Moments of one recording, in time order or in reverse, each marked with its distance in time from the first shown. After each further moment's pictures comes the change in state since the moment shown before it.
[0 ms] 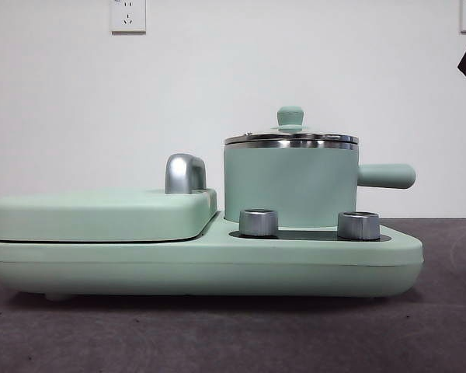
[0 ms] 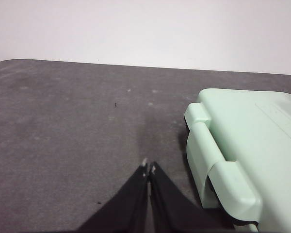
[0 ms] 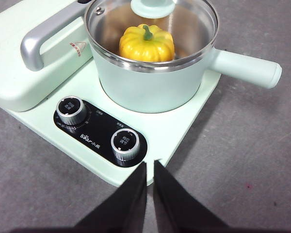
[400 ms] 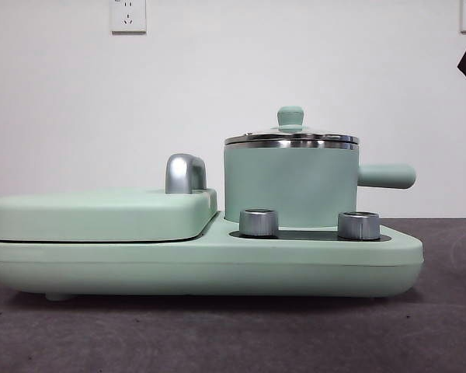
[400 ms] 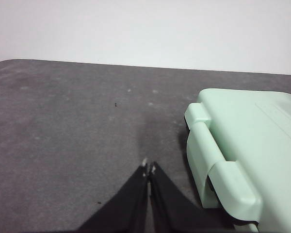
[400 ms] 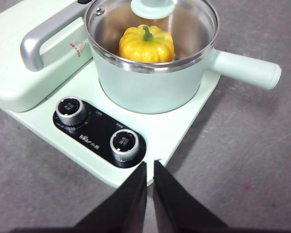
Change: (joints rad) left arm 0.000 0.000 0.000 0.000 0.000 0.000; right arm -0.001 0.000 0.000 0.006 0.009 -0.013
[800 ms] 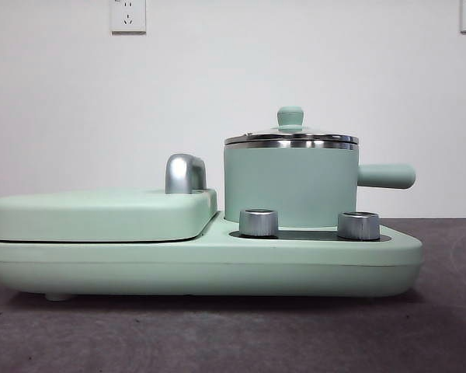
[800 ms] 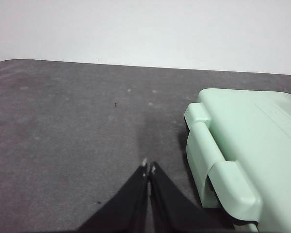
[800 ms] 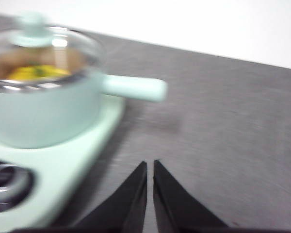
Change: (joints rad) left arm 0.000 0.000 0.000 0.000 0.000 0.000; right arm -0.313 -0.386 -0.438 0.387 0.034 -0.048
